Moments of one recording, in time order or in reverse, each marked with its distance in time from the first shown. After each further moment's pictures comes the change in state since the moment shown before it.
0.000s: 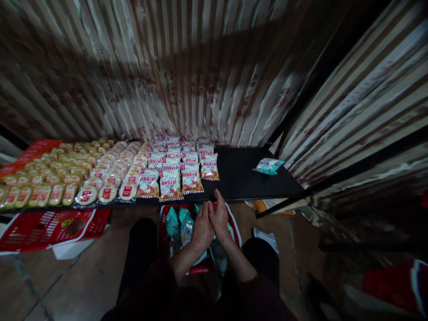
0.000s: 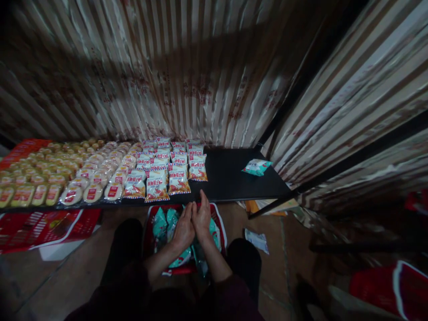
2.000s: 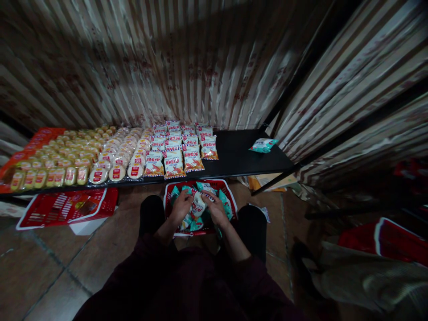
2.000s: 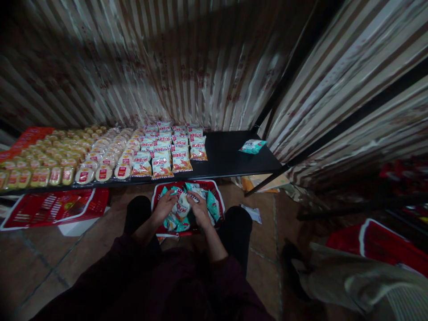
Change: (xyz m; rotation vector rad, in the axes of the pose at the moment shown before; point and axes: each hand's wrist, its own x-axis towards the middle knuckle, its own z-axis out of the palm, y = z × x) left_hand -0.035 -0.048 -0.071 -0.268 -0.008 -0.410; right_hand -0.070 -0.043 -0.017 0.693 -0.255 0.655
